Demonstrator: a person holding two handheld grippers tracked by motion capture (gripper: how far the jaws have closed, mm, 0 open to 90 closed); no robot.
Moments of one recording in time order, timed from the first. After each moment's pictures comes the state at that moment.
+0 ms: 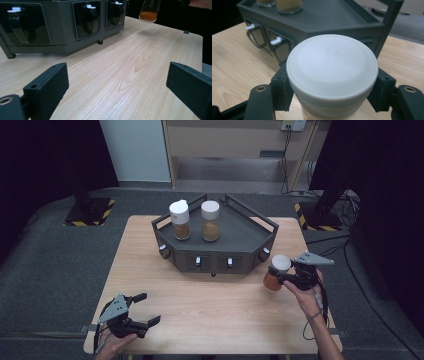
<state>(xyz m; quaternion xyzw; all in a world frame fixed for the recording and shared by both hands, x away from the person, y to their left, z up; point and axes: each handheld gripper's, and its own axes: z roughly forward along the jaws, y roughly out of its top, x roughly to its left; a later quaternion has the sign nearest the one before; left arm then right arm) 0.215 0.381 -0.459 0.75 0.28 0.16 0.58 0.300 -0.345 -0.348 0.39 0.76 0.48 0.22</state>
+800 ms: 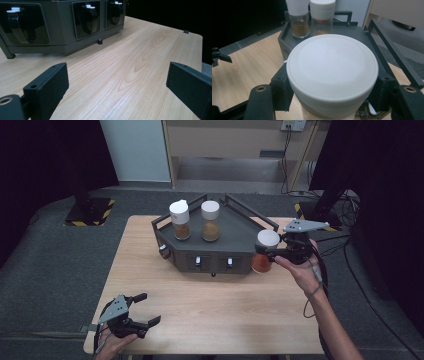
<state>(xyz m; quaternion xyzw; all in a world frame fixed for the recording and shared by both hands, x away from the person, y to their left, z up) 0.215 0.380 -0.459 0.75 0.28 0.16 0.58 0.329 -0.300 -0.235 0.32 0.79 0.48 0.18</state>
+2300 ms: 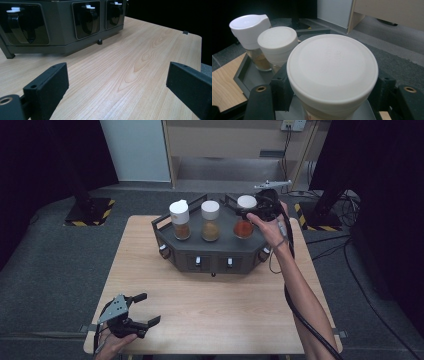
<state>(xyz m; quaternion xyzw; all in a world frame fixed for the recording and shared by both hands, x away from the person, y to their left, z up) 0.215 0.381 -0.459 0.75 0.28 0.16 0.58 0.436 -0.234 -0.224 0.38 0.78 0.46 0.21</state>
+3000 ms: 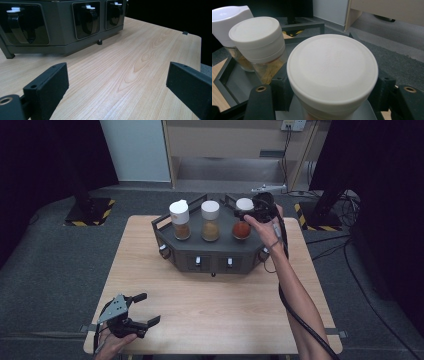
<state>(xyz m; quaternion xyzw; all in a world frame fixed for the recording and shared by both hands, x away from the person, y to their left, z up) 0.215 0.381 -0.459 0.75 0.28 0.16 0.58 0.452 -0.229 -0.249 0.40 0.77 0.45 0.21</state>
